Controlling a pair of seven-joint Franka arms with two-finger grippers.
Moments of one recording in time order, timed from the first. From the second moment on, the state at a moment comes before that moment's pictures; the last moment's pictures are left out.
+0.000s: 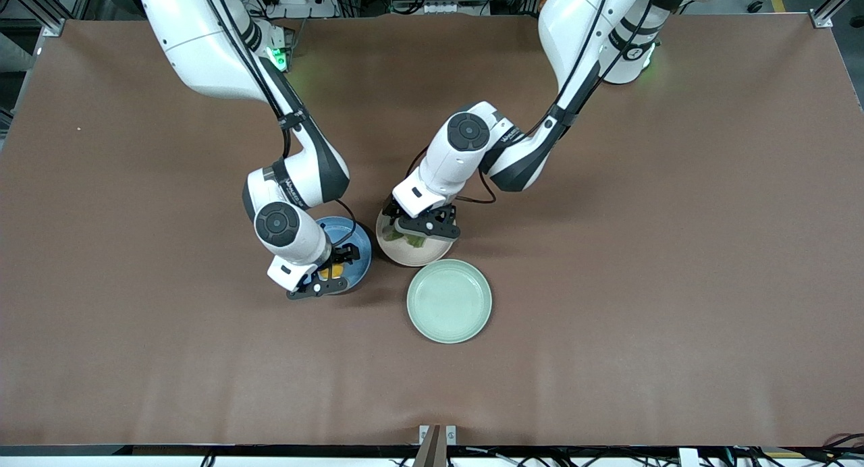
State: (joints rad) left arm -0.66 0.71 -0.20 -1.55 -0.03 2.58 -0.64; right arm 0.46 0.67 -0.05 -1.66 0.06 2.27 0.19
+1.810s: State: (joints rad) left arm -0.67 0.87 -0.22 -1.55 0.46 2.70 -0.51; right arm 0.22 0.50 -0.21 -1.69 0.18 1.86 -0.32
